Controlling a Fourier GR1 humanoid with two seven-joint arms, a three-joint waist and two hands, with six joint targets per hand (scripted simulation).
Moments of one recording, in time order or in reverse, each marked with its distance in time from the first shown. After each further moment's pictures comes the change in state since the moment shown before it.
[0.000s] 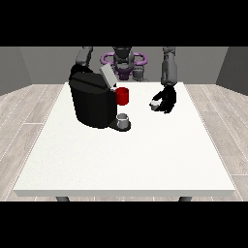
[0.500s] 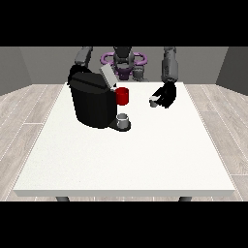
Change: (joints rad) left arm -0.065 0.008 -0.003 0.000 -0.024 -0.063 -0.060; right arm -0.007 -0.005 -0.034 0.048 -0.028 0.008 -0.011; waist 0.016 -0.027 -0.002
